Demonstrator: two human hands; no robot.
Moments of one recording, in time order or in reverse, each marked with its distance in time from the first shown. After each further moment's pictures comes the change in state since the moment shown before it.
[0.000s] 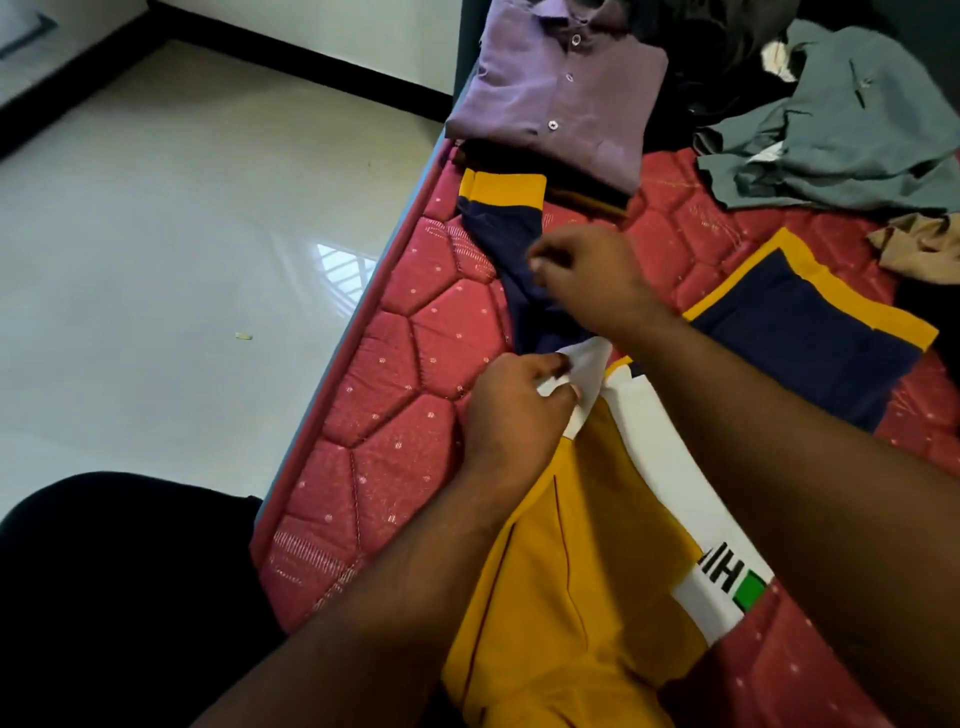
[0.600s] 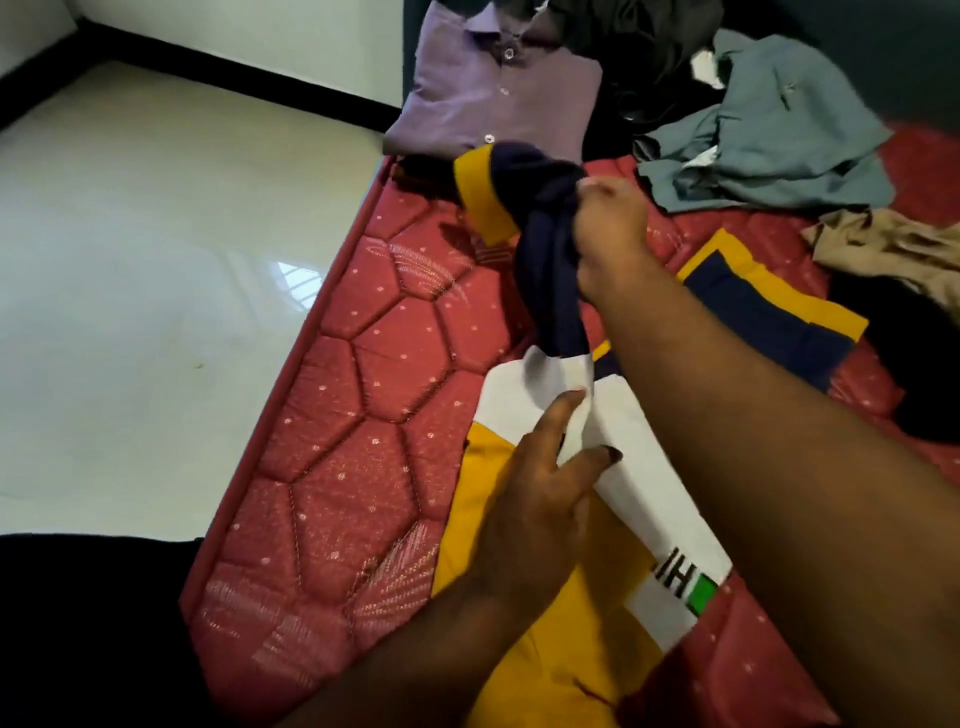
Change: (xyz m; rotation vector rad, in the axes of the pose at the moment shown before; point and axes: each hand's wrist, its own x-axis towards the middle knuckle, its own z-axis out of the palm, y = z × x) left_hand -0.051 -0.012 0.053 0.096 -0.010 0.597; right_hand 0.069 0.067 -0.020 0.861 0.446 0.424
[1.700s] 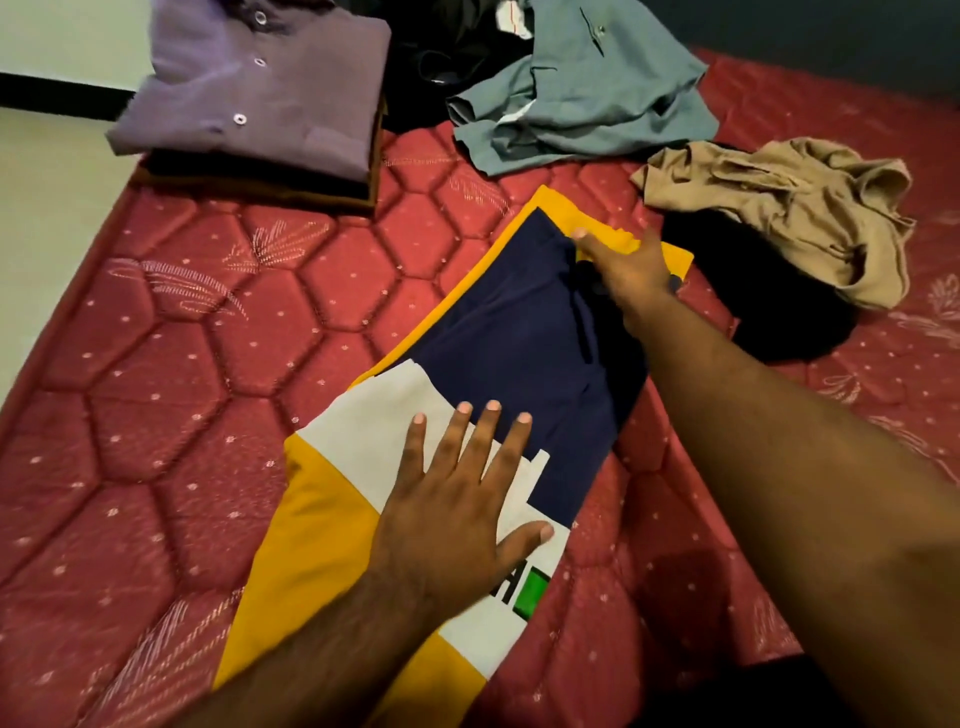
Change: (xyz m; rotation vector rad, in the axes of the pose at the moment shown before) left_hand 0.014 0.011 0.090 0.731 -0.594 0.166; right_hand 0.031 0.066 -0.260 -0.358 0.352 0.270
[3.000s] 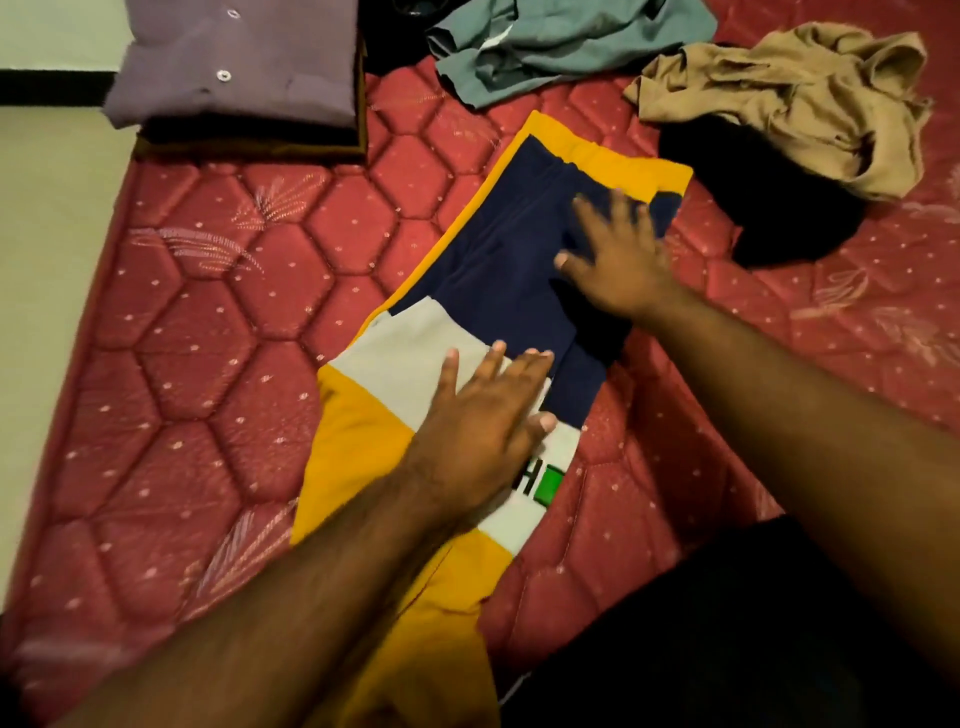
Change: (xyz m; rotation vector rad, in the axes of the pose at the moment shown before) left_hand -0.002 0.005 -0.038 -0.319 -0.201 0.100; right_hand -0.095 0.025 -0.028 -0.877 -0.243 -0.386
